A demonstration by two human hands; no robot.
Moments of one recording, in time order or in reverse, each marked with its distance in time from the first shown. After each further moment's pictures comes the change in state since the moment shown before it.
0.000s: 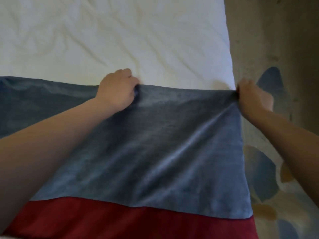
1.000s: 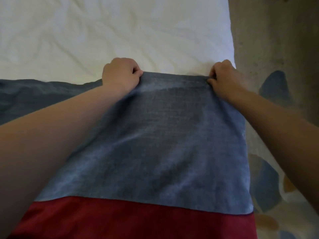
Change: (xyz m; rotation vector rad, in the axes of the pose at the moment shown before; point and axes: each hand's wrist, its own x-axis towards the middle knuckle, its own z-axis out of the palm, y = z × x) left_hand 0.094 -0.002 0.008 -0.235 0.038 -0.335; right_hand 0.093 -0.064 -0.013 0.294 -0.077 -0.142
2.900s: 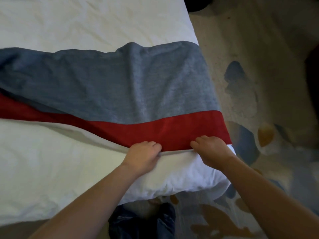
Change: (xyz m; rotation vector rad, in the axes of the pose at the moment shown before) left_hand -0.452 -0.012 0.058 0.110 -0.270 0.604; right_hand -0.462 -0.043 0.069 -0.464 -0.268 -0.392
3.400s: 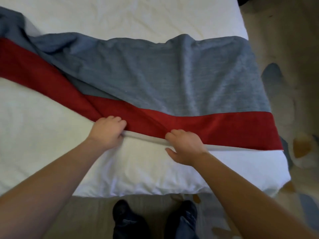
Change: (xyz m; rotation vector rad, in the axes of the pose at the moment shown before) left_hand -0.116 -0.207 -0.035 0.297 -0.068 -0.301; right_hand 0.112 -0.182 -0.055 0.245 0.136 -0.112
